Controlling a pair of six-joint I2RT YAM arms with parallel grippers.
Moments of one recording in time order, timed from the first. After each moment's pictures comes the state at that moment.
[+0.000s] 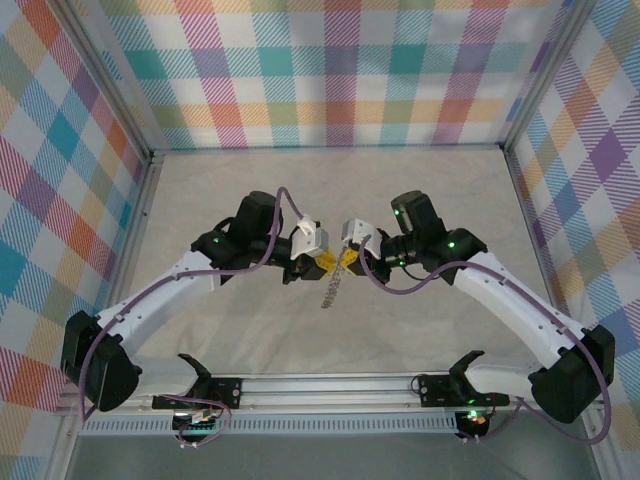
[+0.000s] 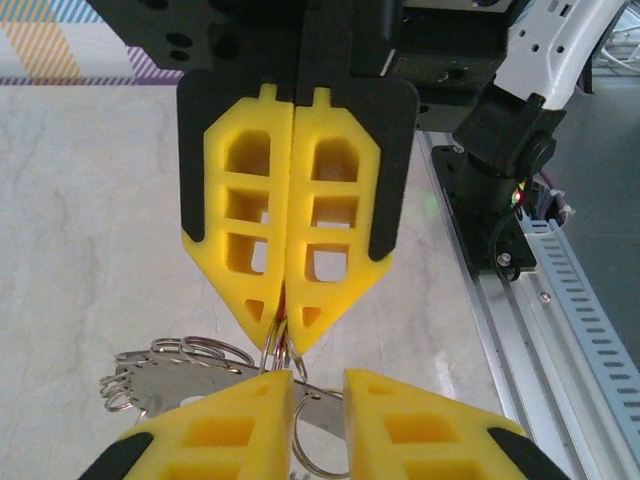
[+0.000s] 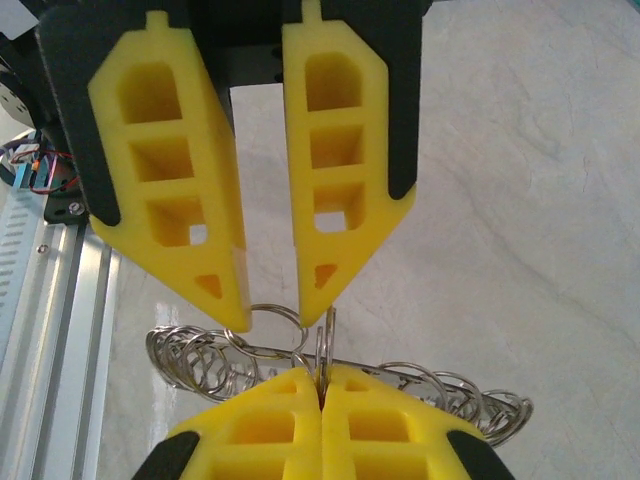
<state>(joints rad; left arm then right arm) -0.64 1.30 1.07 -0.42 0.82 0.52 0.63 1.20 1.08 -0.64 -0.65 -0.55</state>
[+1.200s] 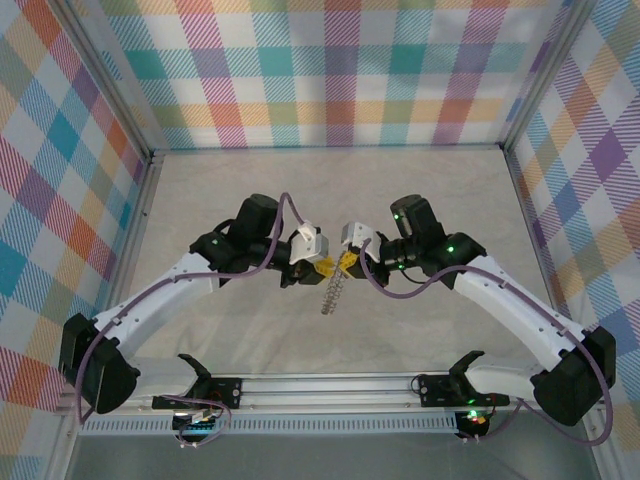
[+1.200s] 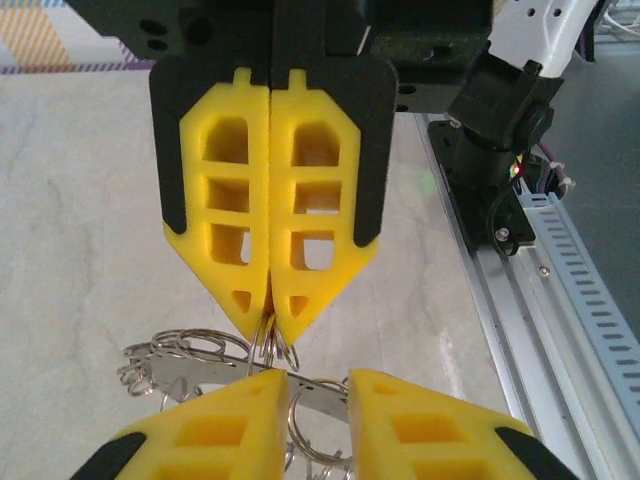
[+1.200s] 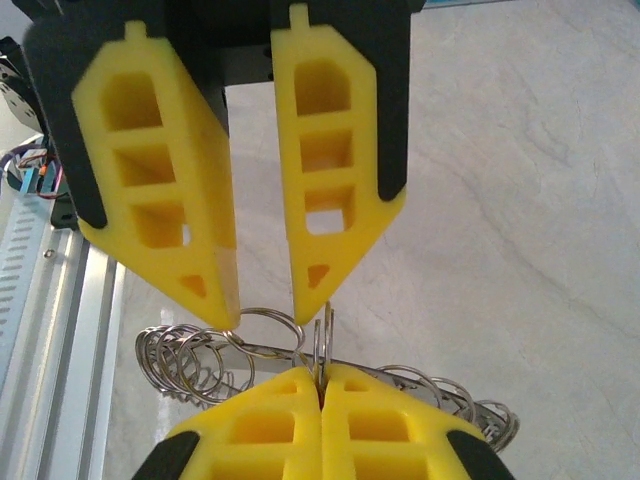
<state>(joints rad) -0.65 1.27 1.07 -0.49 0.80 0.59 0.64 1.18 1.05 -0.60 -0.65 -0.53</state>
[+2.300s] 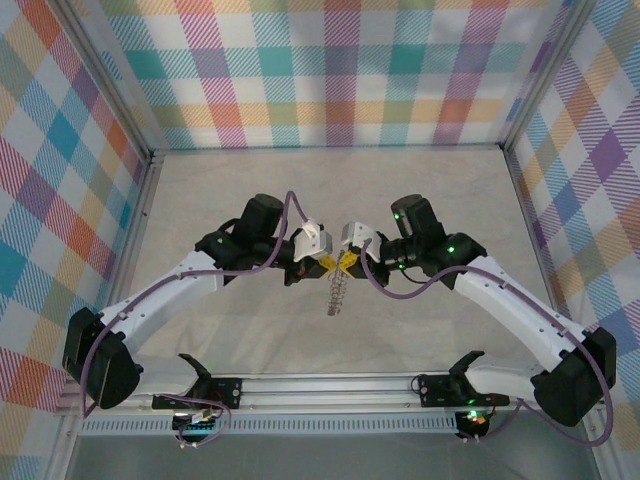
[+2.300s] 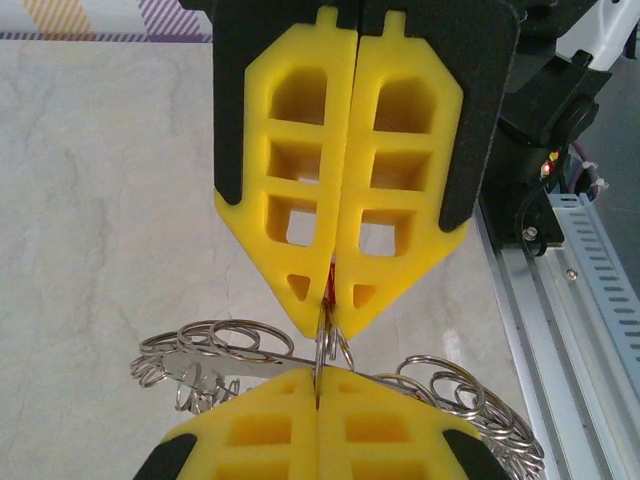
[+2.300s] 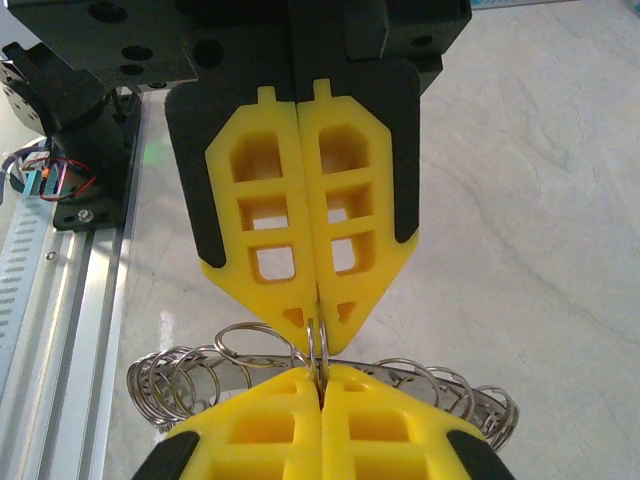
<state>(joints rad) -0.66 1.31 1.07 -0.45 0.74 0.53 0.64 1.18 1.05 -0.59 -0.66 -0.53</state>
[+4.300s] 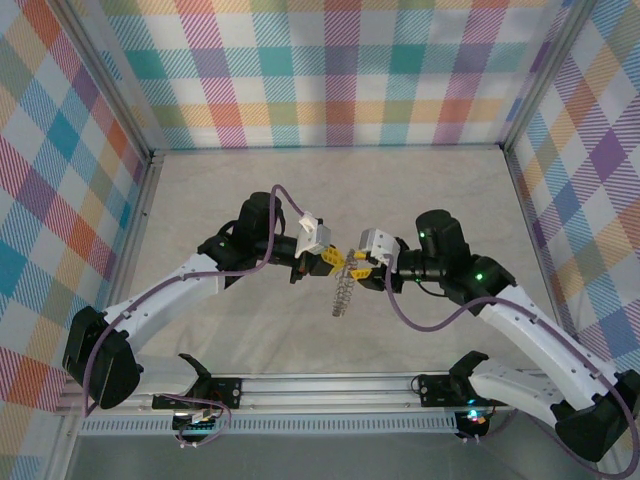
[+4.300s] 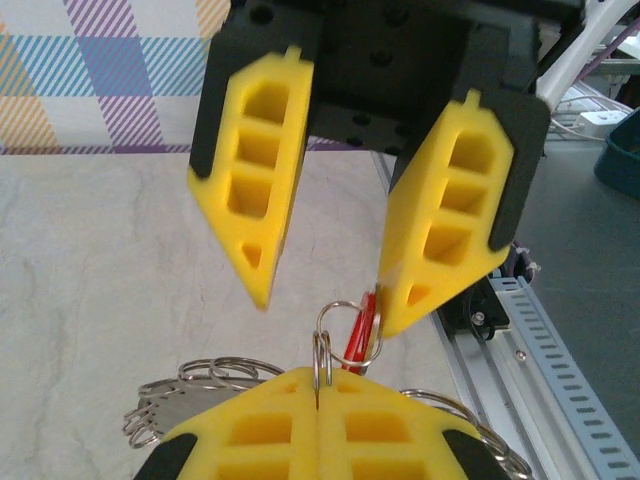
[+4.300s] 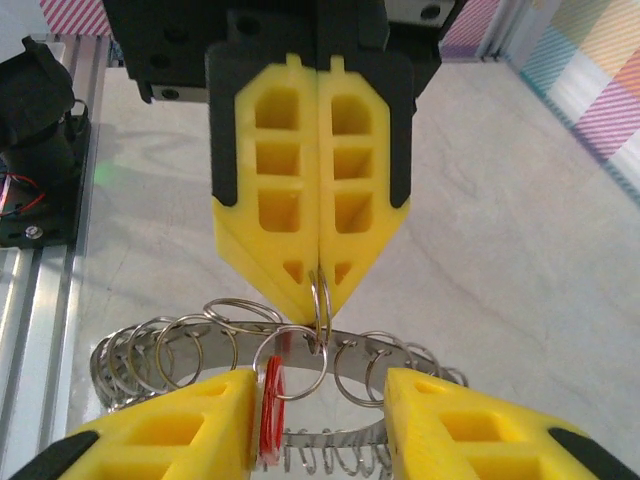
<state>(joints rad) -0.66 1.31 1.02 -0.20 0.93 0.39 0.65 0.95 0.94 -0.53 -0.53 -0.50</state>
